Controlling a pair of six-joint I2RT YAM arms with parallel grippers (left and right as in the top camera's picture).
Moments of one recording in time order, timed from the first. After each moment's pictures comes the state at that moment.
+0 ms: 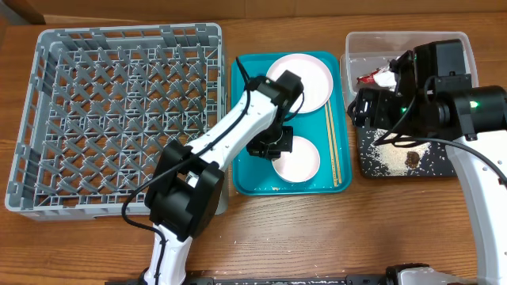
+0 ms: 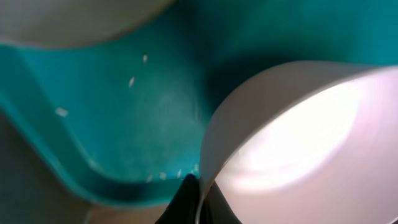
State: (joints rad) left arm -0.60 2.13 1.79 -1.31 0.16 -0.50; right arm 0.11 1.44 1.56 -1.24 -0.23 0.28
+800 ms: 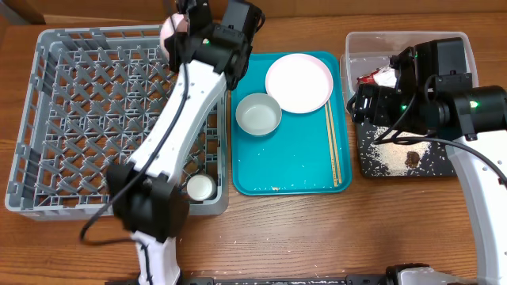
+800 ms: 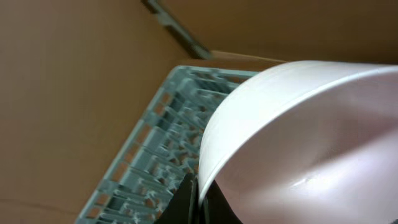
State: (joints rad) left arm -0.40 2.03 2.01 -1.06 -1.13 -0.41; right arm 0.11 1.44 1.56 -1.21 -0.23 0.28
